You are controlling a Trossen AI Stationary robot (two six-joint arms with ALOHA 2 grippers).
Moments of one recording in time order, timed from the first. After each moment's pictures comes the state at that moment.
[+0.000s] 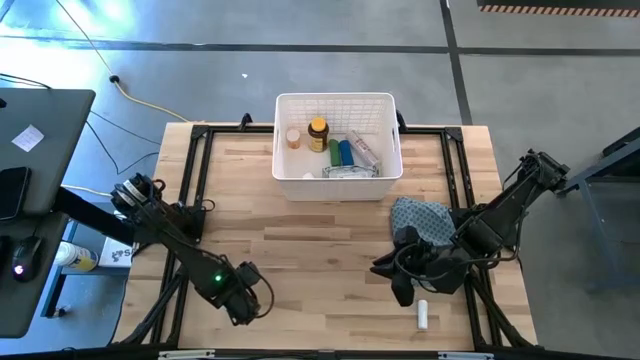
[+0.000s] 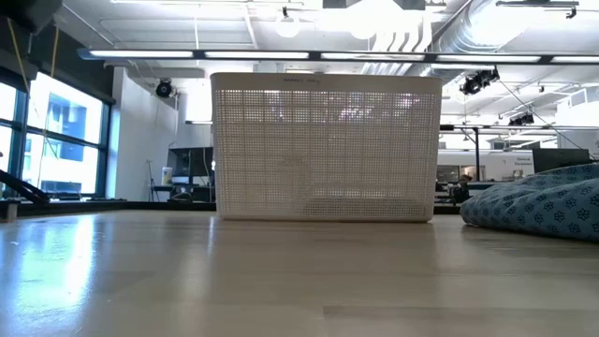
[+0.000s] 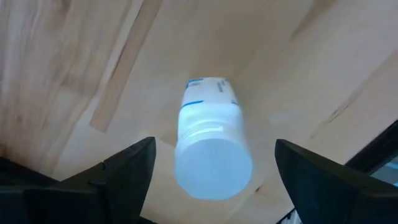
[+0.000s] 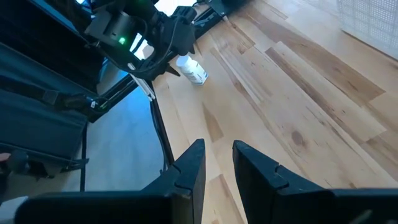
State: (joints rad) left arm -0.76 1.66 1.21 -1.09 0.05 -1.31; right arm 0.70 1.34 1.28 -0.59 0.55 1.10
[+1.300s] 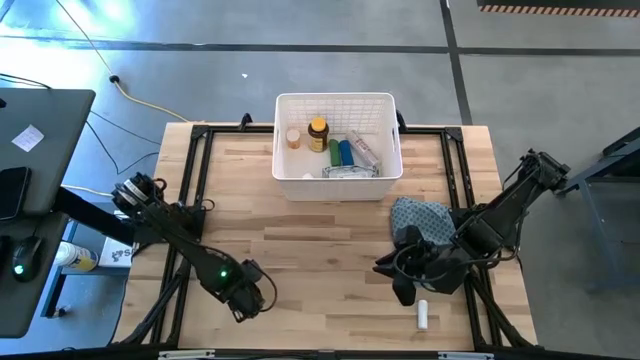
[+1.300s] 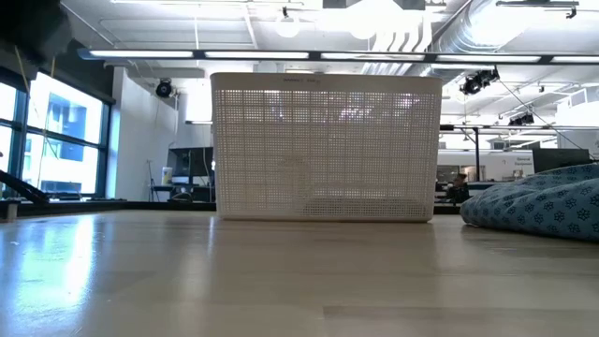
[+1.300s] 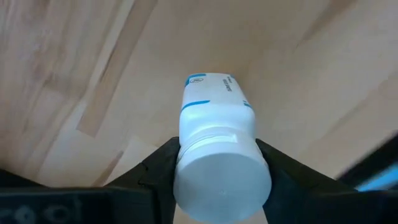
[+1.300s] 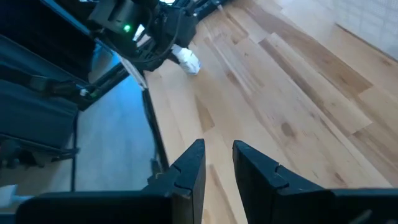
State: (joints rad) left arm -0.71 1.66 1.15 -1.01 0.12 -1.30; right arm 0.70 1.33 1.28 -0.65 0.53 1.09
